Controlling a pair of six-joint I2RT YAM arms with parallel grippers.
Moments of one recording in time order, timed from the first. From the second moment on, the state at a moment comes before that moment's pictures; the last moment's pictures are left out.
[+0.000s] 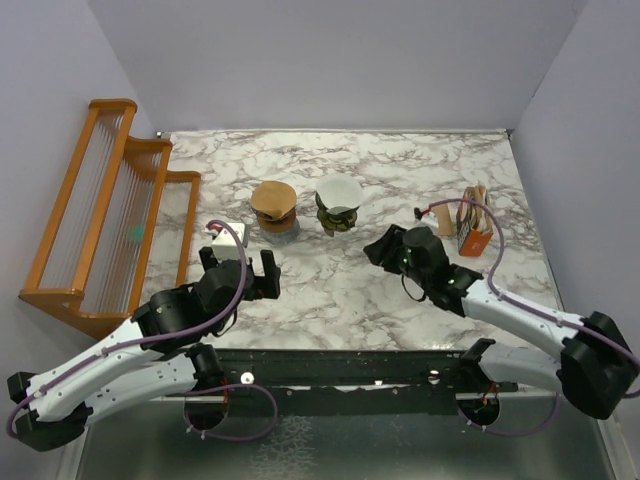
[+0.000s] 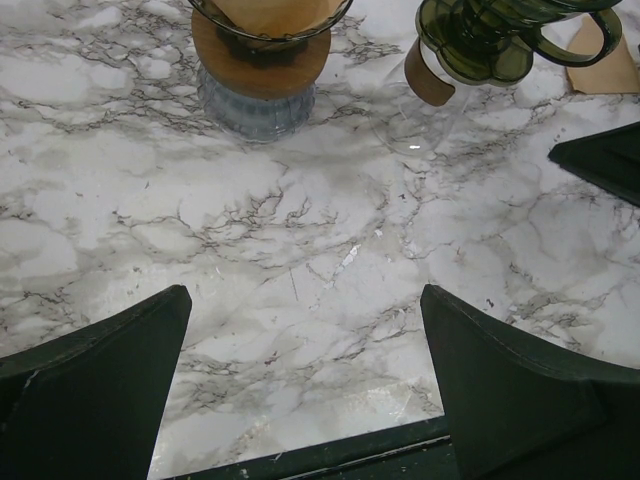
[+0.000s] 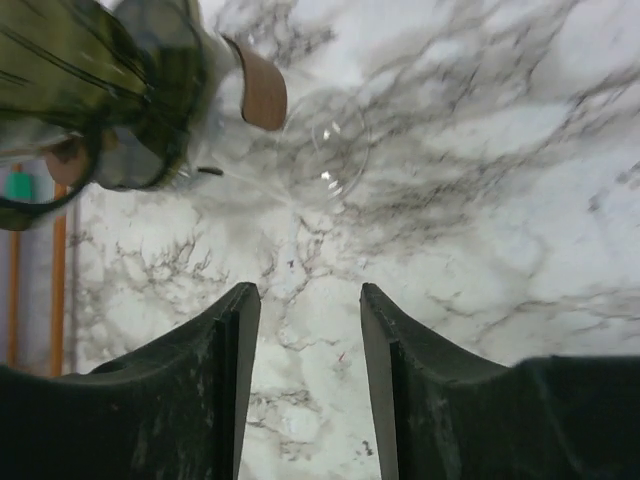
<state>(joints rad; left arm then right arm) -1.04 0.64 0.82 -0.79 -0.66 -0.62 0.71 1.18 0.54 0.13 0.19 0.88</state>
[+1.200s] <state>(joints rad) -0.45 1.02 1.15 -0.63 -0.30 -0.32 0.34 1.01 1.10 -0.53 0.39 0.25</state>
